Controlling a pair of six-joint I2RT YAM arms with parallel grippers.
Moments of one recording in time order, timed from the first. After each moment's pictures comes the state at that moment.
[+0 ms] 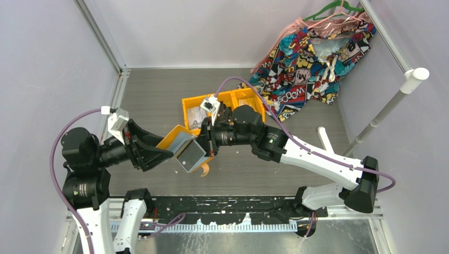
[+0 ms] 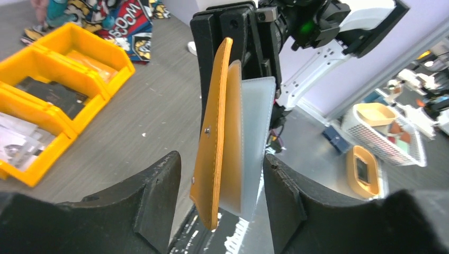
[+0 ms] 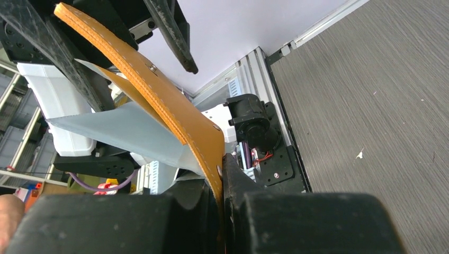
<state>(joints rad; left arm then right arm) 0.14 0.59 1.19 -0.77 1.29 -0.27 1.08 1.28 1.20 -0.04 -0.47 0.63</state>
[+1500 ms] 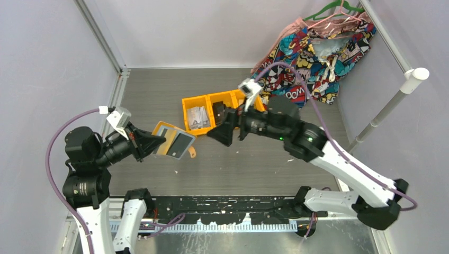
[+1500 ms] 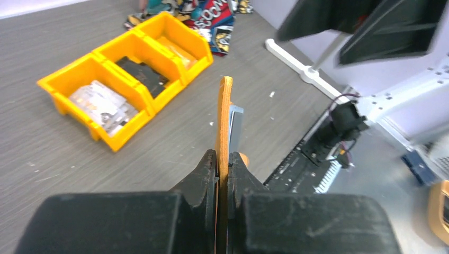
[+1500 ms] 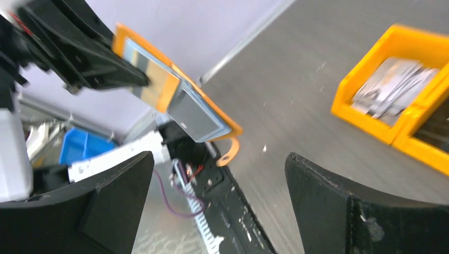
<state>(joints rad) 0.13 0.60 1.20 -0.90 1.01 -0.08 0.96 1.12 1.28 -0.37 -0.27 0.49</state>
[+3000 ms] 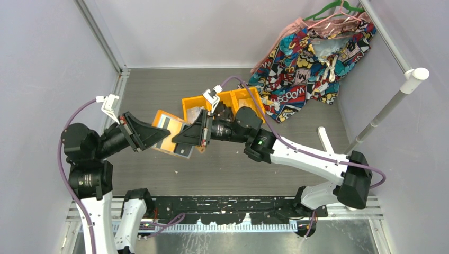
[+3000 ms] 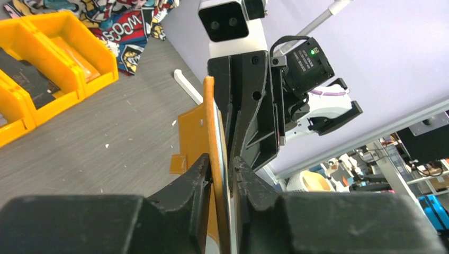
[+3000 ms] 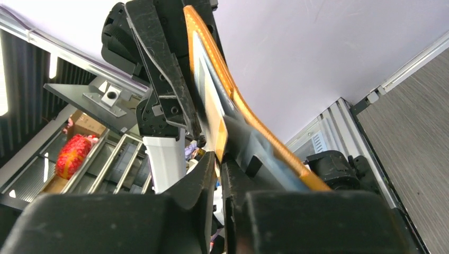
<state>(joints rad) 0.14 0.61 1.11 -0.46 1.13 -0.80 1.07 1.35 1.12 0.44 -0.42 1.10</state>
